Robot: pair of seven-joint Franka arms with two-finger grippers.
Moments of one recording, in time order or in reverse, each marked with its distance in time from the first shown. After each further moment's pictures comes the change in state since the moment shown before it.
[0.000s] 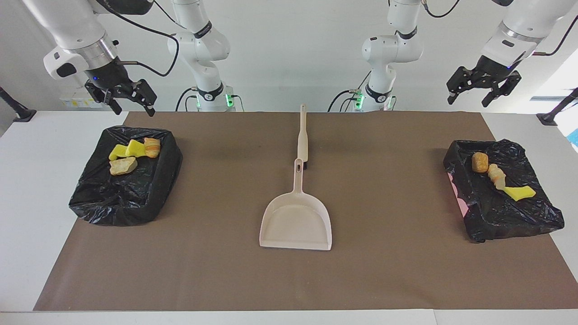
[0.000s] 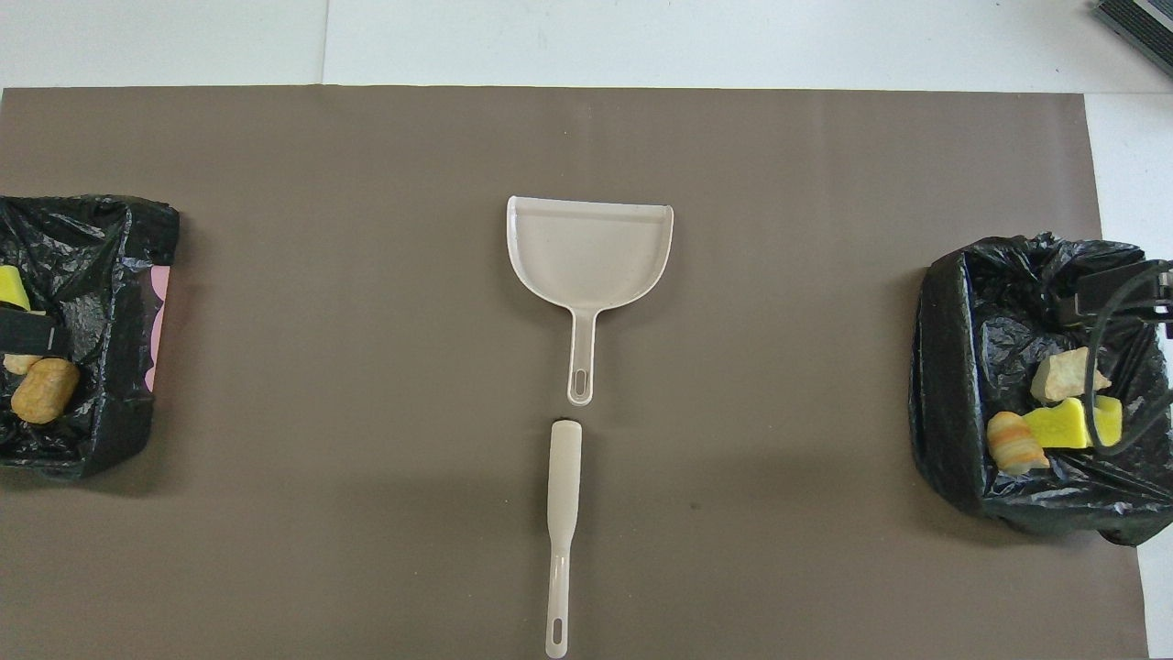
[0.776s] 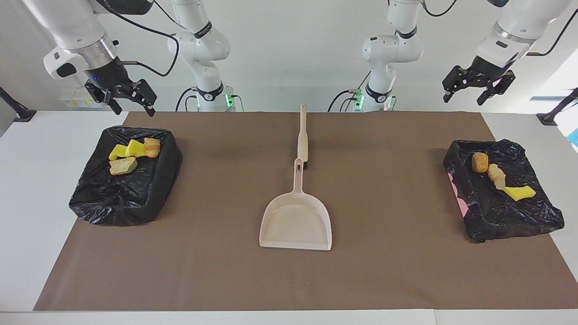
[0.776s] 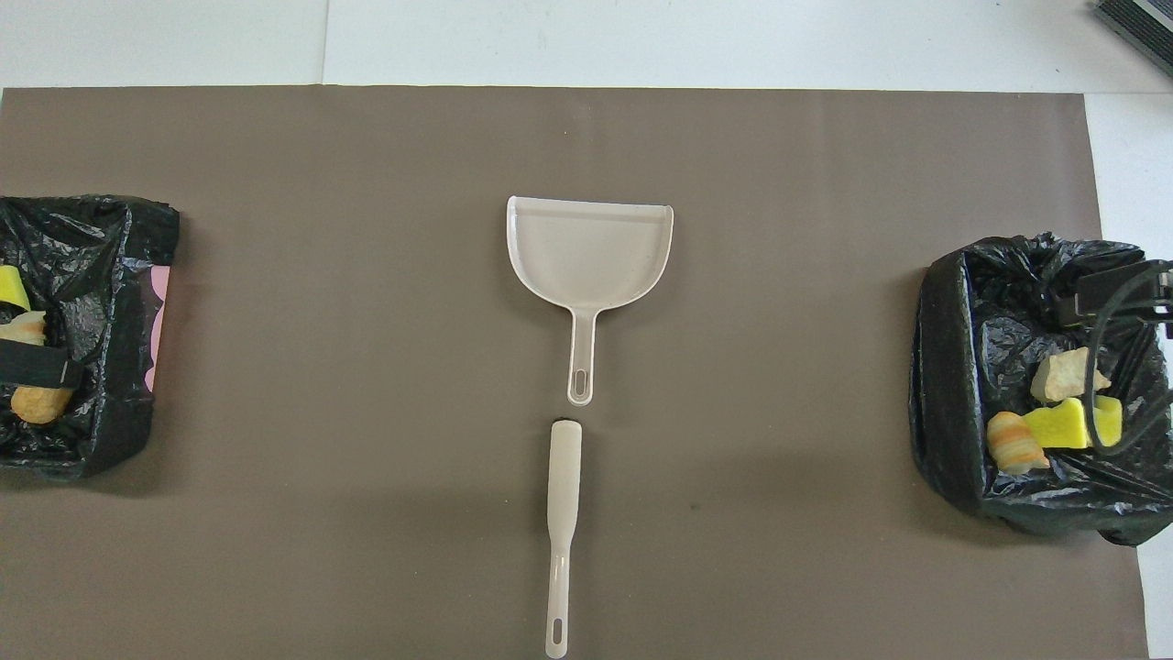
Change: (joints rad) left arm -0.001 -0.016 -0.005 -0.026 0.000 0.003 -0.011; right arm 0.000 0.000 0.000 0.000 0.000 0.000 0.000
